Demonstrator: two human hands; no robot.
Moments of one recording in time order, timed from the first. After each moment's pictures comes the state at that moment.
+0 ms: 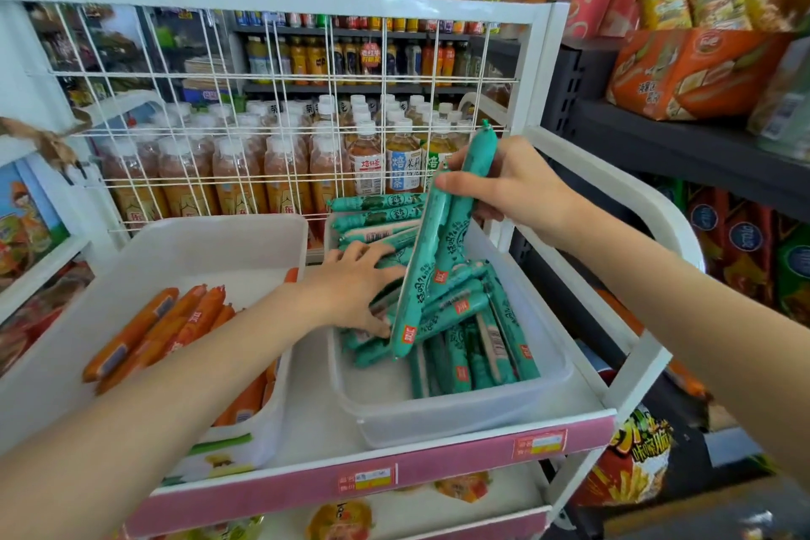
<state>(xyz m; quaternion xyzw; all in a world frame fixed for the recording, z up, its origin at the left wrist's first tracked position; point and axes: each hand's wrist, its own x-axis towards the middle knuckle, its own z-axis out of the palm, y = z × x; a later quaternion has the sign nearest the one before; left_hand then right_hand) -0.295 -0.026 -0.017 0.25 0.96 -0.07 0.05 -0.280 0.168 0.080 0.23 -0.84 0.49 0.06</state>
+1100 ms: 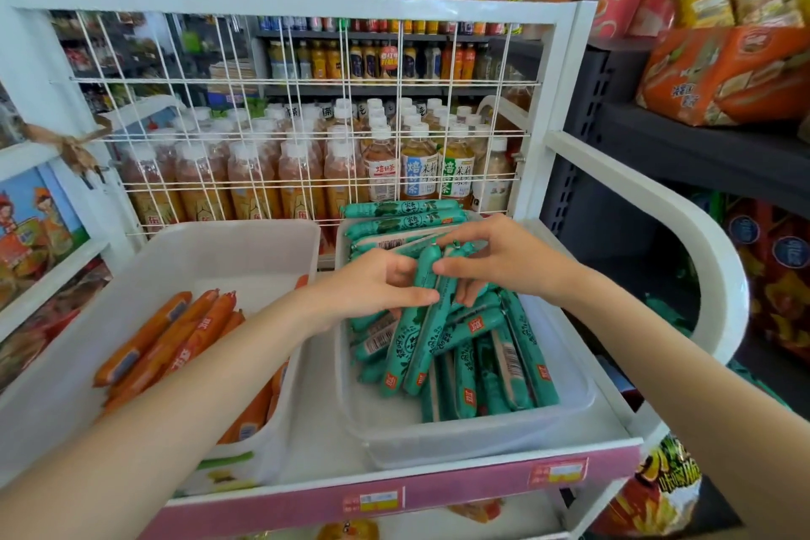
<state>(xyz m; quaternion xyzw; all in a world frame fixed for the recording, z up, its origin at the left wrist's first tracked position) -0.283 -0.018 0.000 0.22 0.80 0.53 0.17 -0.285 0.165 0.032 0.25 -0.85 0.45 -0.08</state>
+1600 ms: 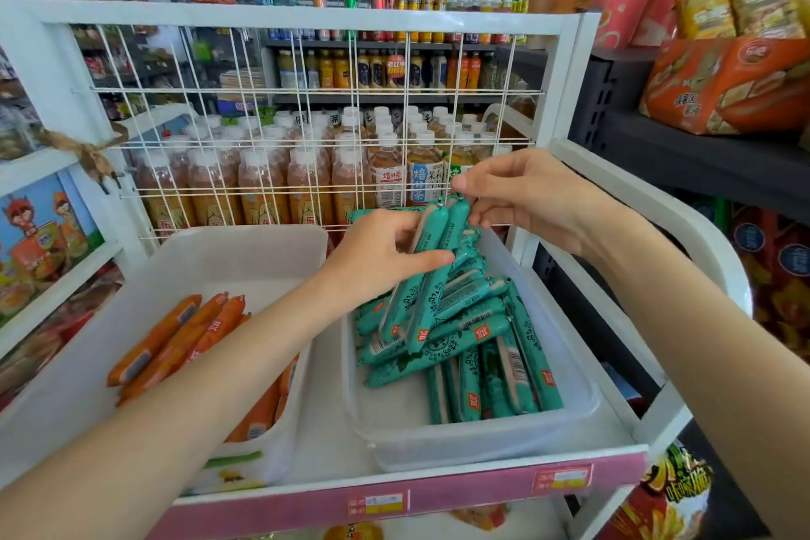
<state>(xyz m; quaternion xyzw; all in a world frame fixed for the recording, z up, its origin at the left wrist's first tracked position) -0.271 -0.013 0.032 0.25 0.84 0.48 -0.08 -0.291 0.169 0.087 0.22 -0.75 0.62 -0.09</state>
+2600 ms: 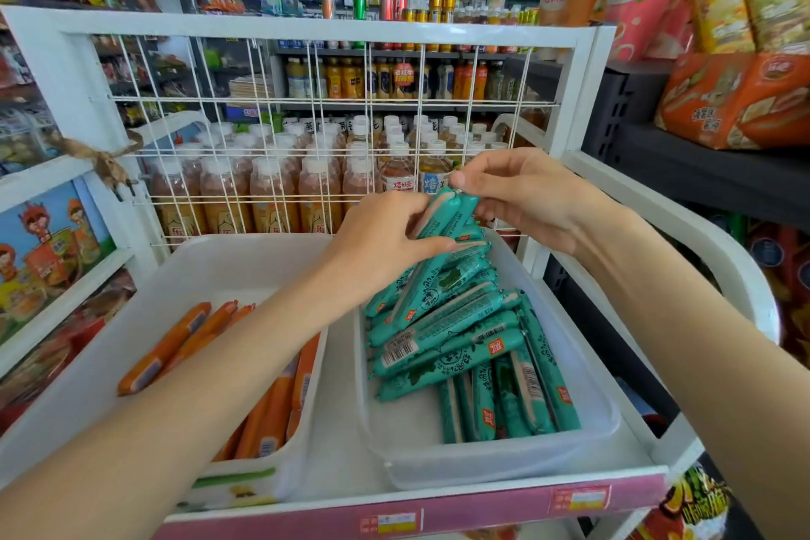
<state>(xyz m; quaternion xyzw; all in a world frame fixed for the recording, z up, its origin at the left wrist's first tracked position) -0.265 -0.016 0.062 0.20 0.92 0.30 -0.17 -0.301 0.149 0.093 0.24 -0.74 0.62 -0.08</state>
